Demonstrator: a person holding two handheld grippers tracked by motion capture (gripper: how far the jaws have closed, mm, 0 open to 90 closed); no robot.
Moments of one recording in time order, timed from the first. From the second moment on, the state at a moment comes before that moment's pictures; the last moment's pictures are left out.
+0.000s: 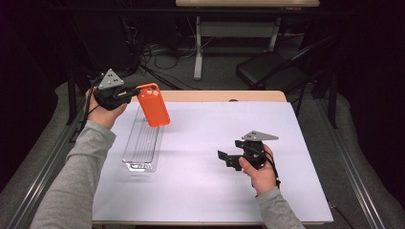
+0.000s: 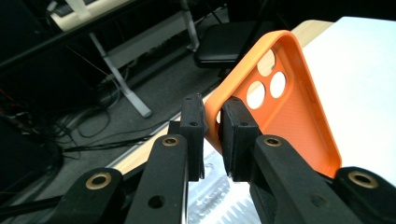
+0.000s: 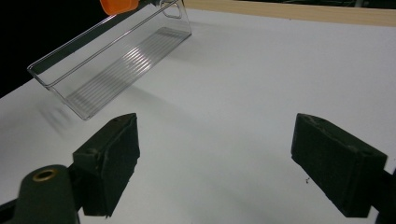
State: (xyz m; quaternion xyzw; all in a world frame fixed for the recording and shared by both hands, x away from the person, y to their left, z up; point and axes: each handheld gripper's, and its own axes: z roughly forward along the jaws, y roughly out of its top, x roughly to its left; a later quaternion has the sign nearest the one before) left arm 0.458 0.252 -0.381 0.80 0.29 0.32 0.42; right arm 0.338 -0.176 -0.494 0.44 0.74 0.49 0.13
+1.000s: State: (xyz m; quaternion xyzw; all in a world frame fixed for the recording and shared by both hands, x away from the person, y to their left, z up) left arm 0.491 0.257 -0.393 0.81 0.28 0.37 0.36; right arm 0.338 -0.174 -0.497 0.44 0.74 0.49 0.13
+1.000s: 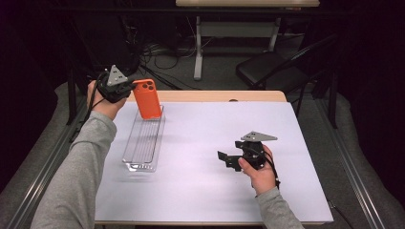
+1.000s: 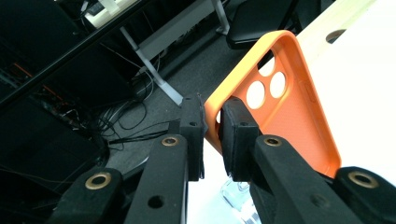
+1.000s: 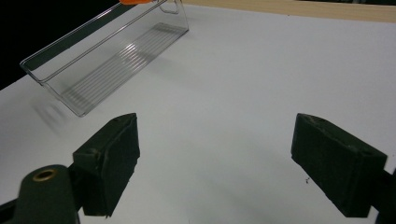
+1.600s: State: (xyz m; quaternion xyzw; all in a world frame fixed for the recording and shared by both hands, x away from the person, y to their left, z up) left arm 0.506 0.260 -0.404 0.81 0.27 0.40 0.34; right arm 0.336 -0.176 -0.498 0.44 0.74 0.48 0.14
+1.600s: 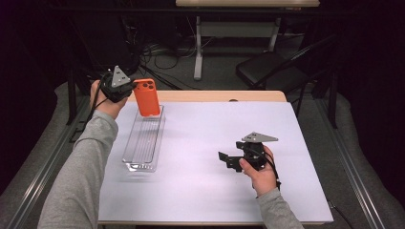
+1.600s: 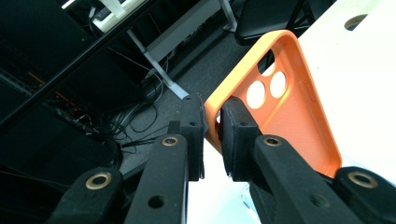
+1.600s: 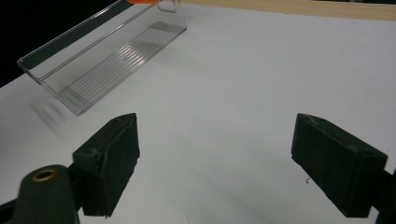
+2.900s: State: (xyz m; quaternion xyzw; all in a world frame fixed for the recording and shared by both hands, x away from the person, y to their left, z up) left arm 0.526 0.253 -0.442 0.82 0.23 0.41 0.32; right arm 0.337 -0.182 -0.502 0.45 0.74 0.48 0.13
